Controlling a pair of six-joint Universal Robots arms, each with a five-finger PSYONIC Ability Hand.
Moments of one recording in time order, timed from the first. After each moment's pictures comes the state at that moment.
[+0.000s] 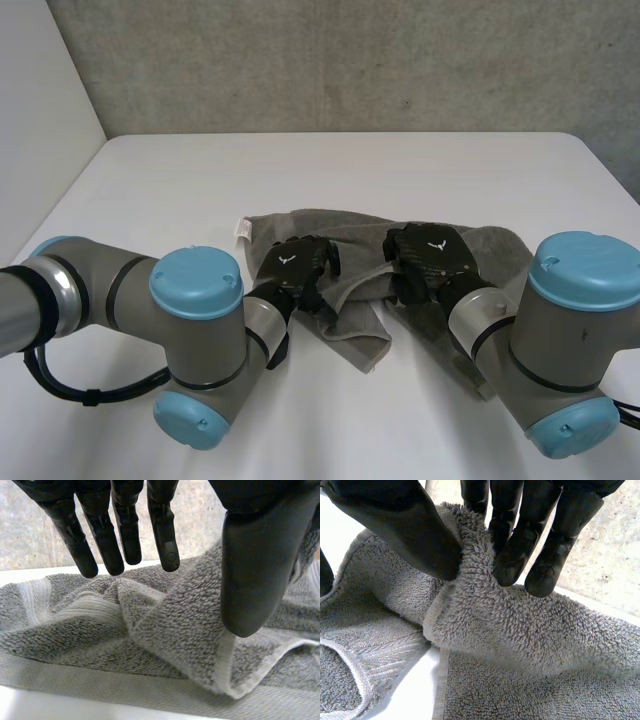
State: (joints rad) left arm 4.02 -2.26 -1.43 3.45 -1.58 2.88; right arm 2.07 -1.14 1.69 -0.35 1.43 3.10; left_hand 0.50 0.52 0.52 0.52 0.32; right_hand 1.34 1.29 1.32 1.33 1.15
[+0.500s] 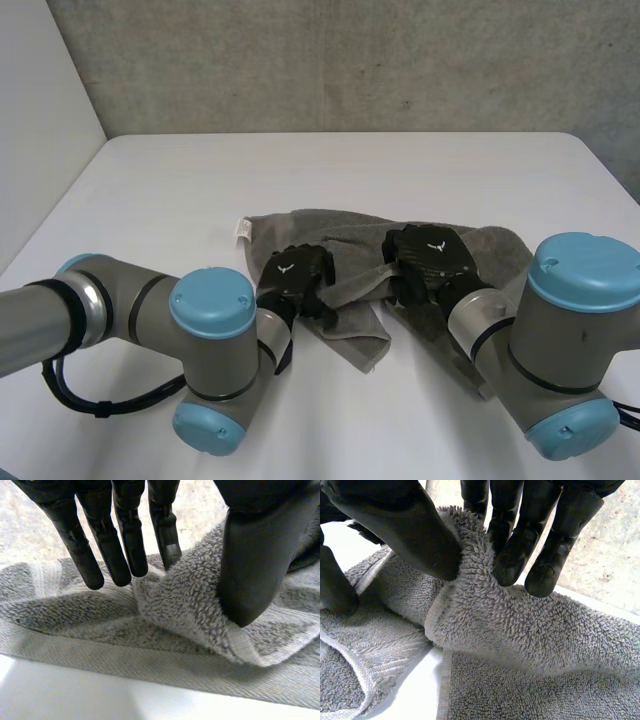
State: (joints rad) left arm 4.01 -2.34 -1.42 3.54 -1.65 2.86; right arm 2.07 -1.14 1.69 -0.35 1.44 3.11; left_hand 0.68 0.68 0.67 0.67 0.50; right_hand 1.35 1.29 1.32 1.33 1.15
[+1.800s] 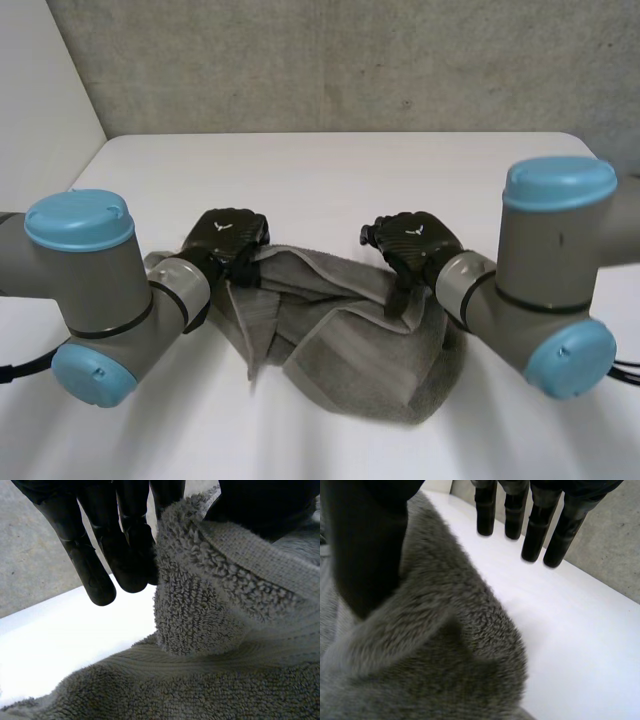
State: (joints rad) left arm 4.27 -2.07 -1.53 3.35 -1.40 3.23; right arm 2.09 -1.05 1.37 0.06 1.40 2.91; left_hand 1.26 1.35 1.34 1.36 1.15; right_hand 0.35 0.33 0.34 0.34 0.13
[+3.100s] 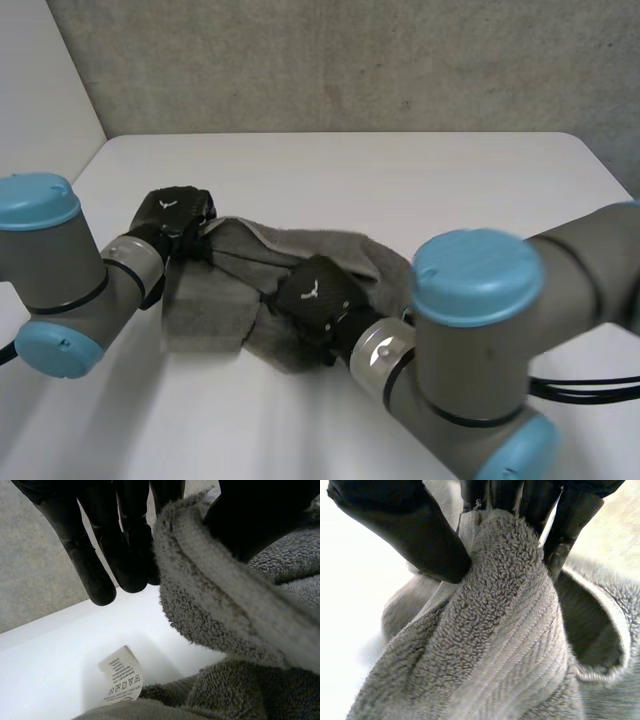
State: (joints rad) left arm 4.42 -2.06 -1.53 3.39 -1.40 3.23; right arm 2.37 -1.11 1.44 -0.02 1.39 2.62; left_hand 1.26 1.35 1.34 1.36 1.15; right_hand 1.36 1.30 1.33 1.32 1.16
